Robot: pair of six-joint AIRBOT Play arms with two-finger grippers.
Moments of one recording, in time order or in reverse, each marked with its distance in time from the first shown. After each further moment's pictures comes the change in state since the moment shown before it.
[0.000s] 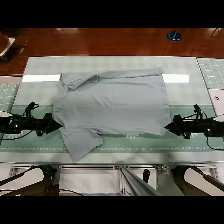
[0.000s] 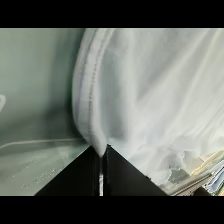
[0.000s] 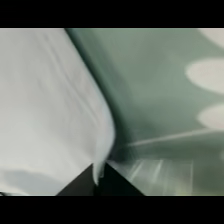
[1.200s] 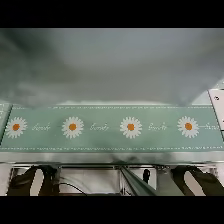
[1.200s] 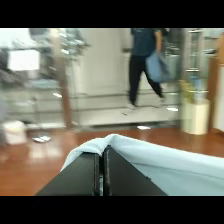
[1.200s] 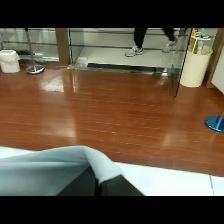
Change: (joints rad) left arm -0.175 0.832 1.096 0.404 0.155 -0.173; right arm 0.250 0.399 1.623 -0.369 0.431 0.185
